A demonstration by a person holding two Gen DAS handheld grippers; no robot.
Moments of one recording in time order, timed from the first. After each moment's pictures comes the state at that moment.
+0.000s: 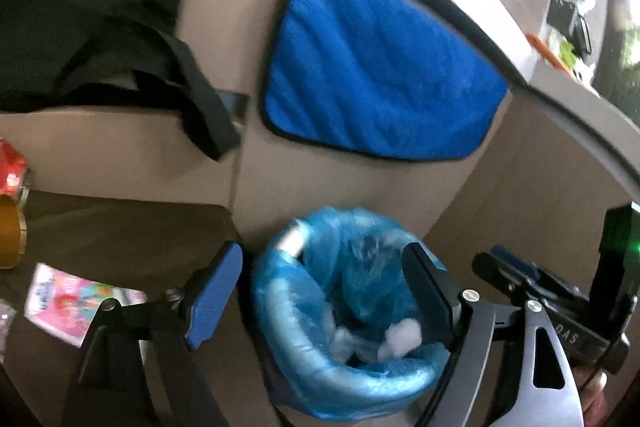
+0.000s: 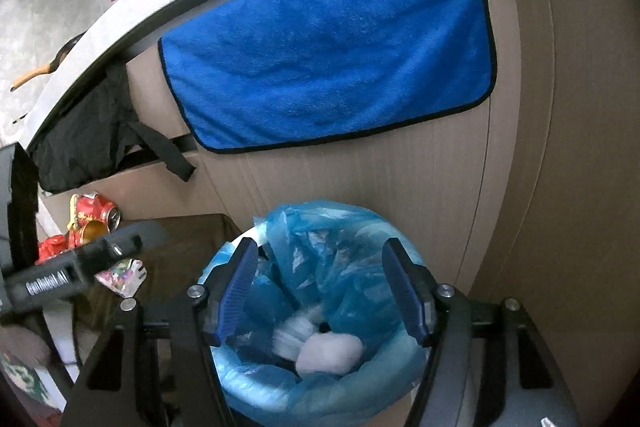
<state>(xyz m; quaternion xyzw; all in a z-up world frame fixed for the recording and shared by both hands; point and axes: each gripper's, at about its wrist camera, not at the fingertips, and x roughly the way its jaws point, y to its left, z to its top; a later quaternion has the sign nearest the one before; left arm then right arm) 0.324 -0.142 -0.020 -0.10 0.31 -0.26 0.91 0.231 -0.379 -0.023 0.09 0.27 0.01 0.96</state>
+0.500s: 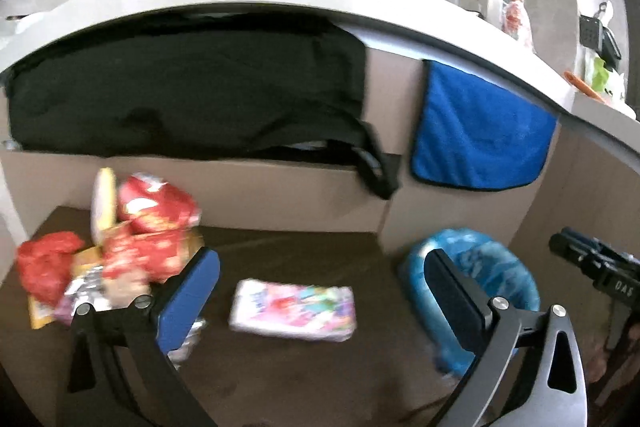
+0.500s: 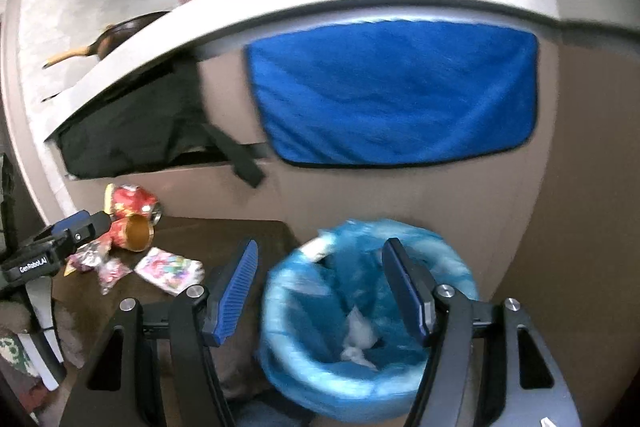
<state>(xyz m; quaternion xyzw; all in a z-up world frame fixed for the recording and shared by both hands) 0.263 0.002 0.007 -0.05 0.25 -0.14 0.96 0.207 -0.302 0.014 0.05 0.25 0.05 0.97</state>
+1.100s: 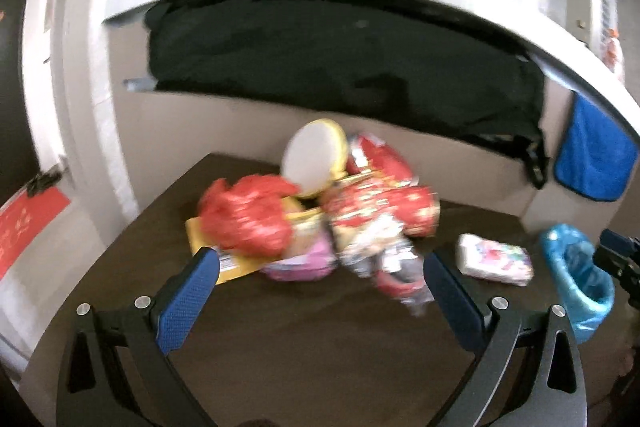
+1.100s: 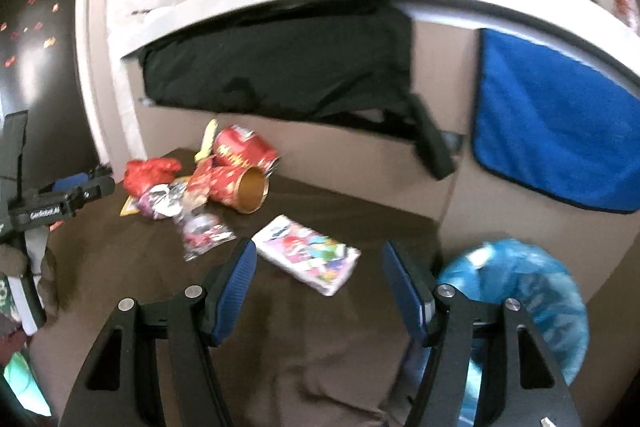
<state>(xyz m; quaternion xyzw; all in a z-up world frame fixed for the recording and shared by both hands) 0.220 0.195 -0.035 -0.09 0.28 0.03 0.96 0.219 -0.133 -0.004 -0.06 0.27 0.18 0.94</state>
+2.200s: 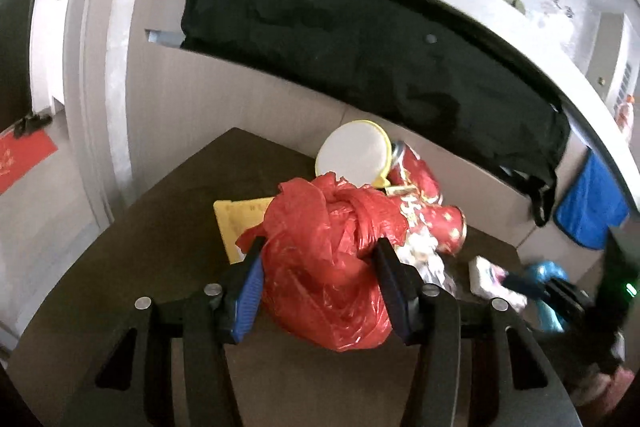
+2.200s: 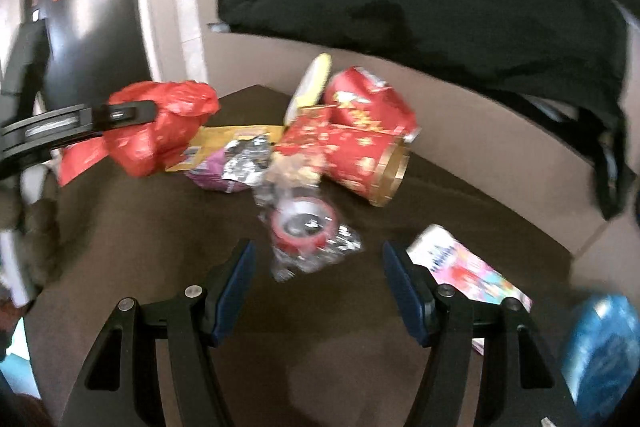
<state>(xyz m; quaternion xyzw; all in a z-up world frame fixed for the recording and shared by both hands) 0.219 0.259 -0.044 -0.18 0.29 0.01 0.94 0.276 0.012 -0.055 -0.13 0.34 0.30 0.88</state>
